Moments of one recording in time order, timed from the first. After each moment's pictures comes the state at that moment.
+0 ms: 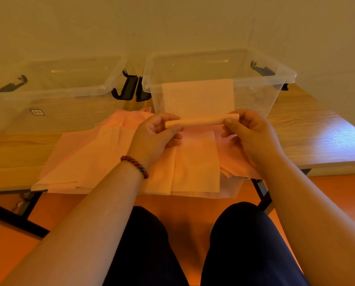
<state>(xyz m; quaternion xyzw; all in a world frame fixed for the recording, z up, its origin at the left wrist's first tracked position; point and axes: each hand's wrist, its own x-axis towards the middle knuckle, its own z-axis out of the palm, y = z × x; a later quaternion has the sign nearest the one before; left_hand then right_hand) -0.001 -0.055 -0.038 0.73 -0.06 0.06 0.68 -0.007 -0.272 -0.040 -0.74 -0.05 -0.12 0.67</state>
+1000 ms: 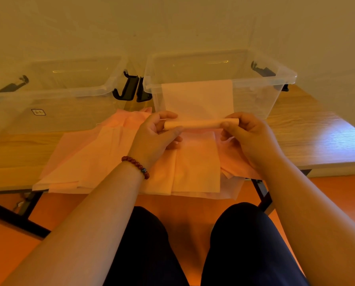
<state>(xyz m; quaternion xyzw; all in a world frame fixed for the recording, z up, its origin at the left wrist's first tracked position) -0.002 -0.055 -0.036 0.73 -0.06 0.05 0.68 -0.012 -0.270 -0.036 -0.77 -0.05 -0.10 0.62</state>
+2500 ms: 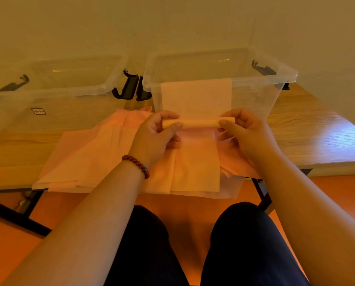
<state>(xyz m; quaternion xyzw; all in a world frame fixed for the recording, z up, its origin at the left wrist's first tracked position) -0.003 -0.058 -0.037 0.74 -0.05 0.07 0.67 -0.009 -0.266 -0.033 -0.76 -0.02 -0.09 0.64</state>
